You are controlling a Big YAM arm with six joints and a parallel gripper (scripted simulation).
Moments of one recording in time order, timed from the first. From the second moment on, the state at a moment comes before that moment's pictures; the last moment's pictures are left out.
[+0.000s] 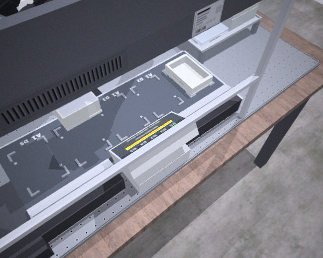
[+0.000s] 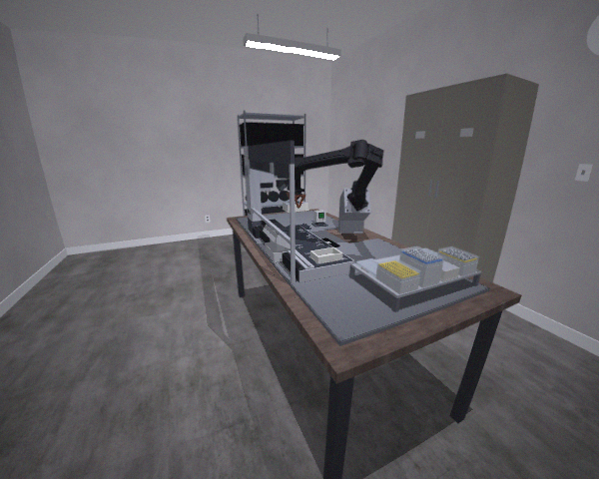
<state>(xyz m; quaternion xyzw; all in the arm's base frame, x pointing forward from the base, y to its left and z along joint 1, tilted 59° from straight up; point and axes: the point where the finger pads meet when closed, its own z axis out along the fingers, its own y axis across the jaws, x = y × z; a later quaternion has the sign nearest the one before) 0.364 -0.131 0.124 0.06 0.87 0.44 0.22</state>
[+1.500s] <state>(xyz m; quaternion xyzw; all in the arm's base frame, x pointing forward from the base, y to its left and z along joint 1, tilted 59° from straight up) 0.363 -0.130 0.123 0.06 0.87 0.44 0.22</state>
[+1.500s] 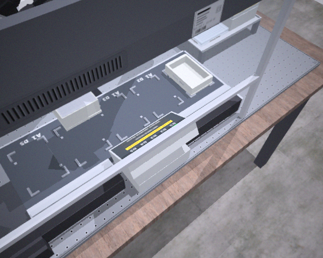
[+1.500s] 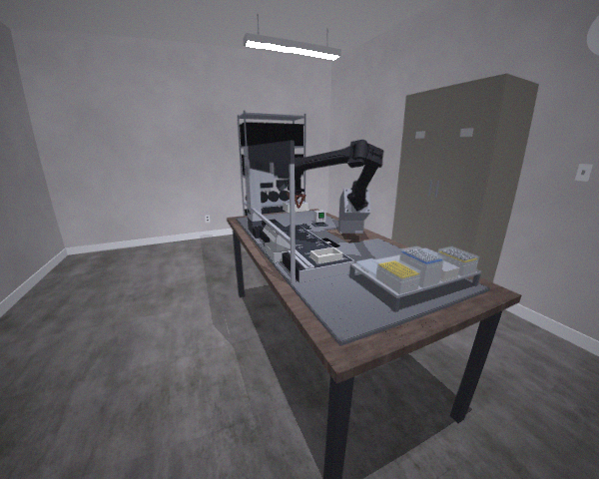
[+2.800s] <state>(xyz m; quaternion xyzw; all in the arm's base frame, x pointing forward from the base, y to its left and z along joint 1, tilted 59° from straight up) 0.380 -0.099 0.100 0.06 0.87 0.44 0.22</state>
